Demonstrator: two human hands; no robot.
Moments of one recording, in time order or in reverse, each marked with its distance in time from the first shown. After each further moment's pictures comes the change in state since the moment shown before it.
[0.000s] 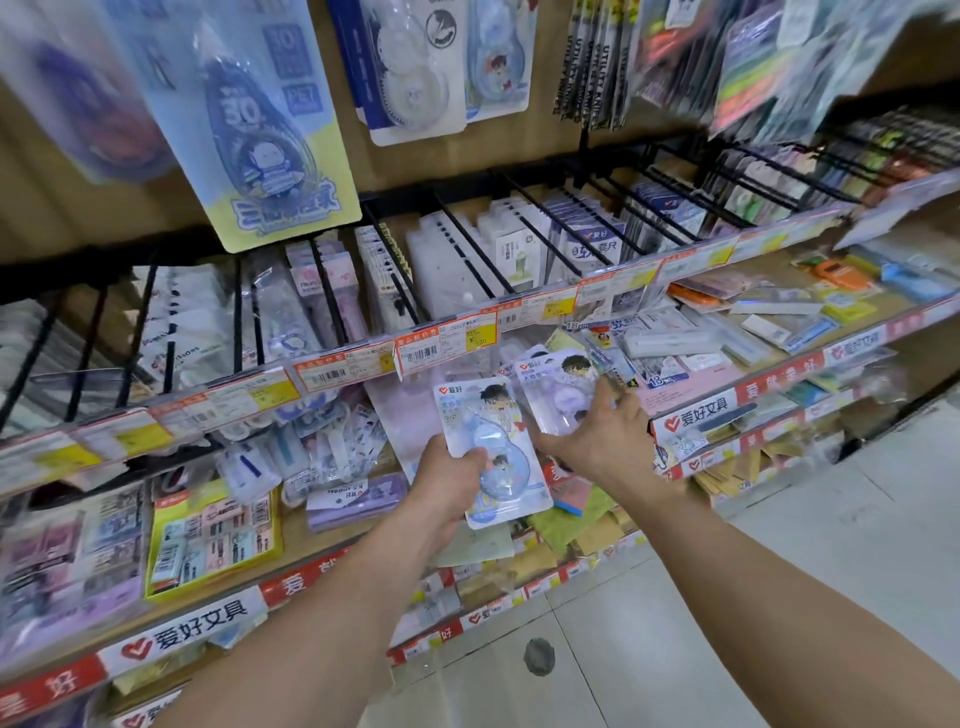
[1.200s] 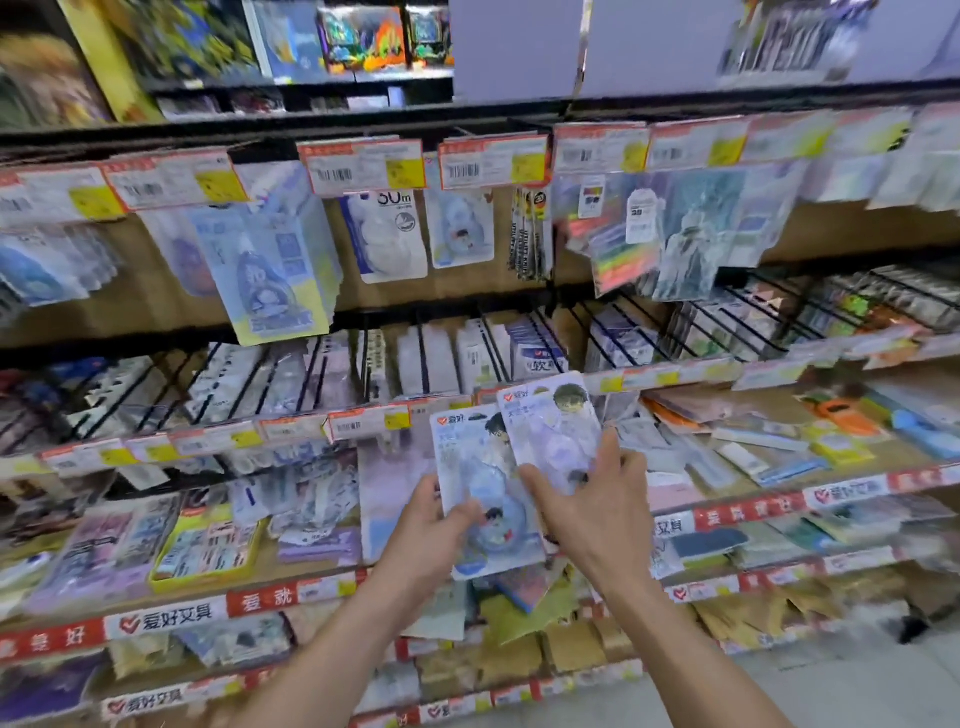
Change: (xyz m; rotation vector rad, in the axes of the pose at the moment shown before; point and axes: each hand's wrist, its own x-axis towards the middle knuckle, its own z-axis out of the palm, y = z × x) left_hand -0.142 0.068 0.102 -0.092 0.111 0.297; right_hand -0.023 0.059 -0.165 0.262 0.036 -0.221
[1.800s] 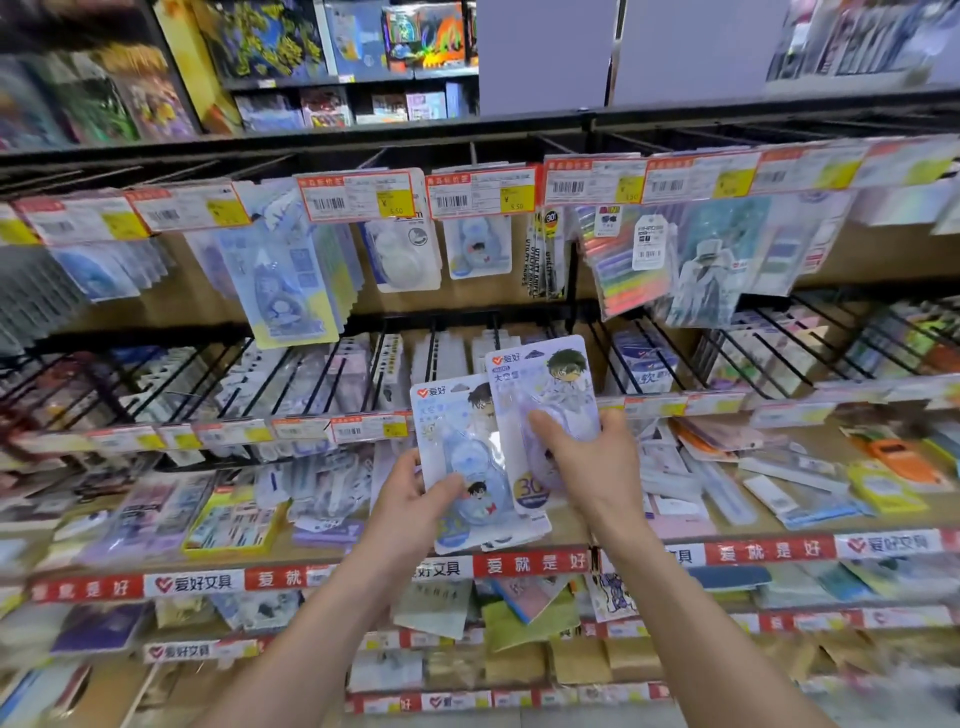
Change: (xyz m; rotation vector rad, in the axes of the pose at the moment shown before) left_hand -0.005 0.054 0.026 -0.034 0.142 0.031; right_hand 0.060 -0.032 -0.058 0.573 -0.155 0.084
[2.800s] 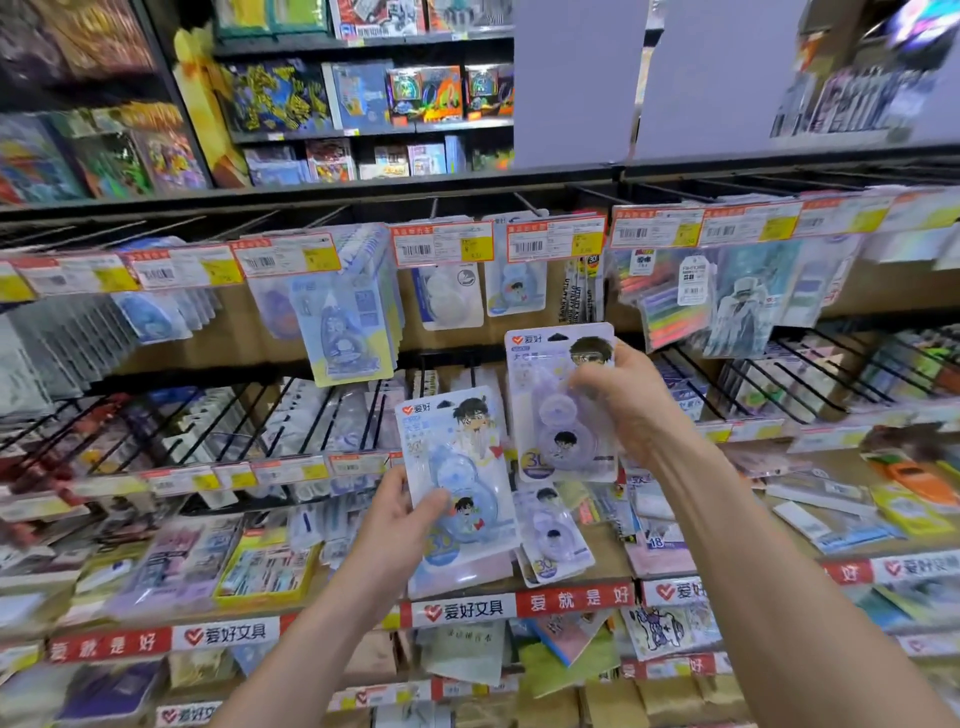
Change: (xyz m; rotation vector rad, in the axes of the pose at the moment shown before) left_hand 0.001 0.017 -0.088 -0.016 -0.005 0.054; right_hand 0.034 -0.089 0.026 0.417 -0.351 -0.205
